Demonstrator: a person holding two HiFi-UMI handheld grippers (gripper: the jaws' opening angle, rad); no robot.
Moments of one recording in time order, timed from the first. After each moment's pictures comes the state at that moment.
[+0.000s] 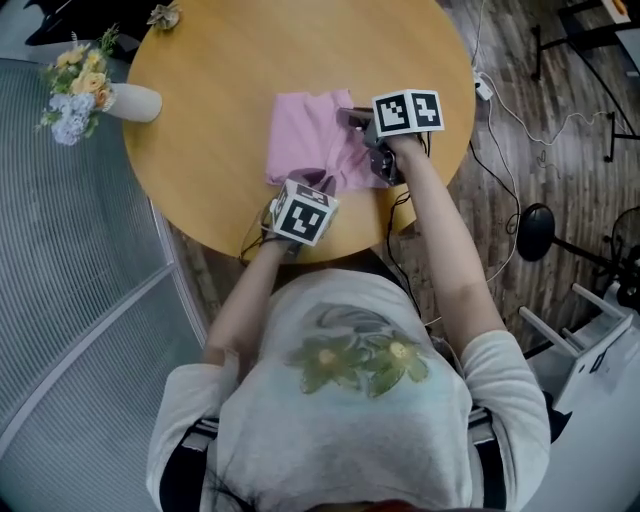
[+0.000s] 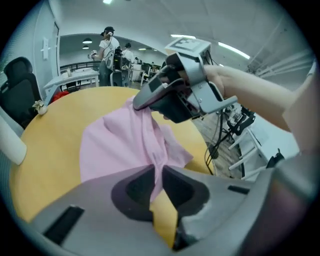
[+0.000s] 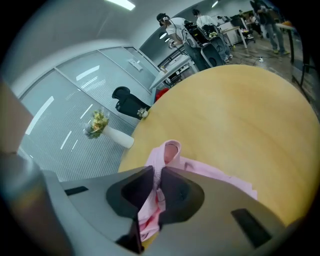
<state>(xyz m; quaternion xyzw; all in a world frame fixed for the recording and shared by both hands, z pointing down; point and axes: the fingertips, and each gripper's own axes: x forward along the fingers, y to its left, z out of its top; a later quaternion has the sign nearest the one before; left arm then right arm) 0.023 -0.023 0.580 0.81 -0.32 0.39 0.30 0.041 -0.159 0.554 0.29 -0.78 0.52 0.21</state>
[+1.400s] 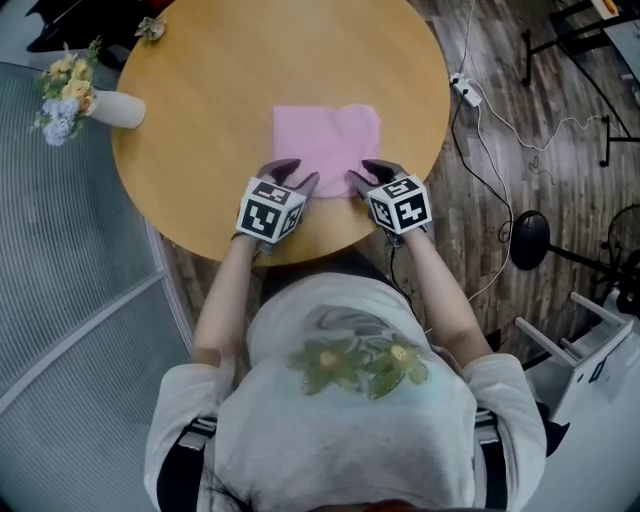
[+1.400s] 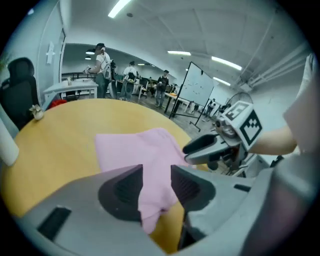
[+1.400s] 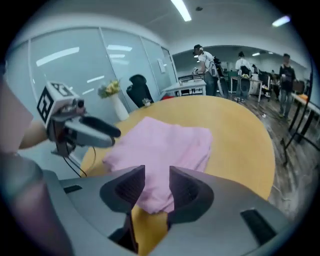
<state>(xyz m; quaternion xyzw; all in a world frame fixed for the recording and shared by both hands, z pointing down) 0.053 -0.036 0.568 0.85 -0.33 0.31 0.27 0.145 -0.044 0.593 0.35 -0.84 0.28 0.30</state>
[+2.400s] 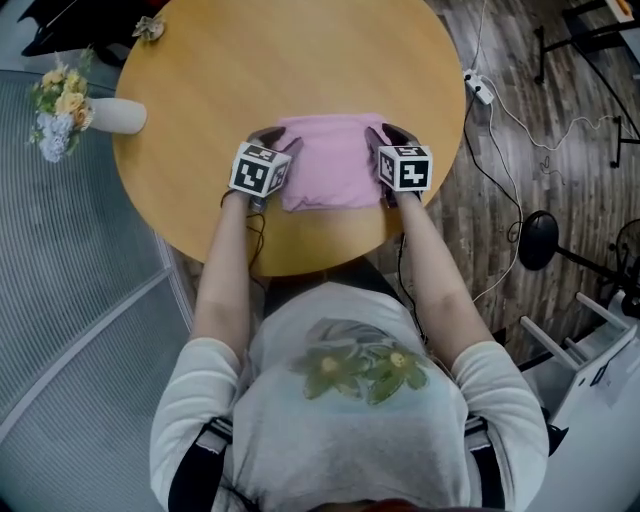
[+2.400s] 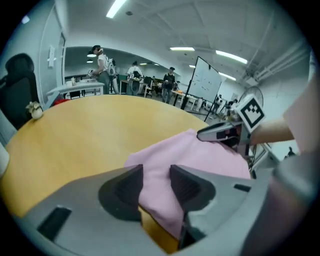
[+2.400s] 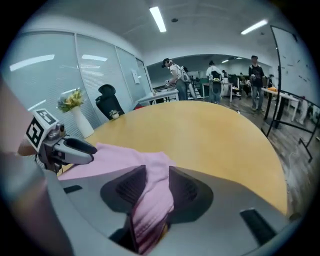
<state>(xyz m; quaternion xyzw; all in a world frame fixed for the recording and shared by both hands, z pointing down) -0.003 -0.146 0.645 0.83 -0.36 0.34 0.25 0.176 -0.168 0.647 0.48 -0.78 0.29 0.25</state>
